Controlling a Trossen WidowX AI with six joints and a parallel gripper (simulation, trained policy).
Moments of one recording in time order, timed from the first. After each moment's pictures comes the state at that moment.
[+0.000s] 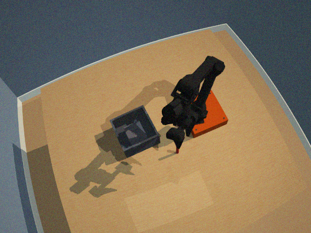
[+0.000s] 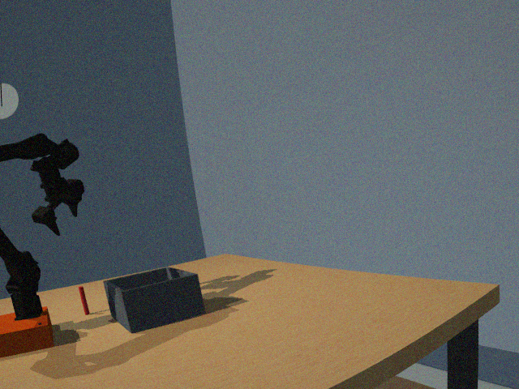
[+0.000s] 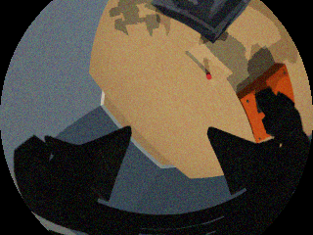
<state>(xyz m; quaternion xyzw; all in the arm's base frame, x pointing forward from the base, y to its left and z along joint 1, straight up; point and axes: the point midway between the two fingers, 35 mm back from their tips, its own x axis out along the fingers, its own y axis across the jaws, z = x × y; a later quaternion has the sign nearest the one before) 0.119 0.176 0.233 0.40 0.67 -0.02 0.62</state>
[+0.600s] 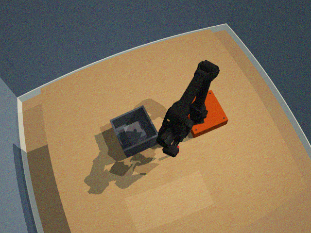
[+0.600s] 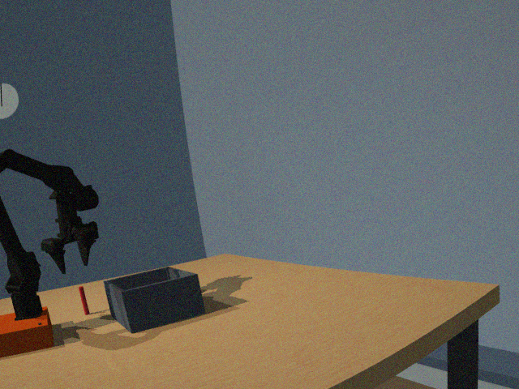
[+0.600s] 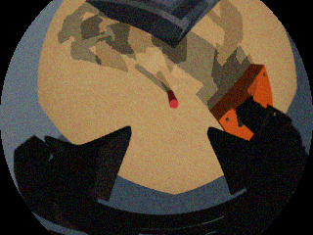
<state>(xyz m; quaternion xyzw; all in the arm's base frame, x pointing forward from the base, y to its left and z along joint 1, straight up) 0.130 0.154 0.114 0.27 0.70 -0.20 0.63</state>
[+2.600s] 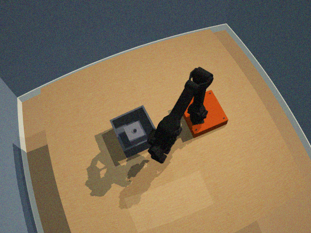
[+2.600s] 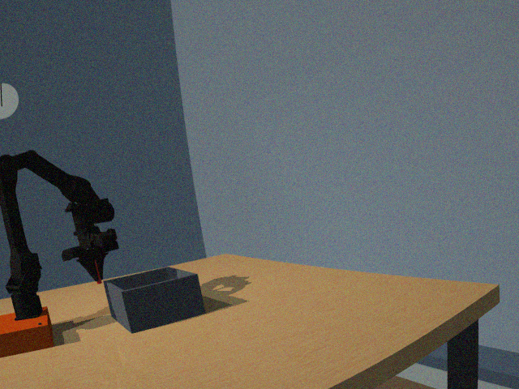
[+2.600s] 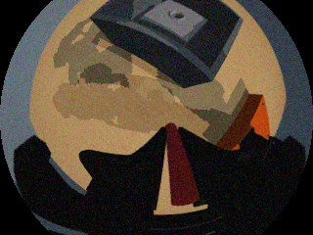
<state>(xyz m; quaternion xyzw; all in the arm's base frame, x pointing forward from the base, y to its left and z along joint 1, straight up) 0.191 0.146 0.077 0.21 0.62 -0.26 0.71</state>
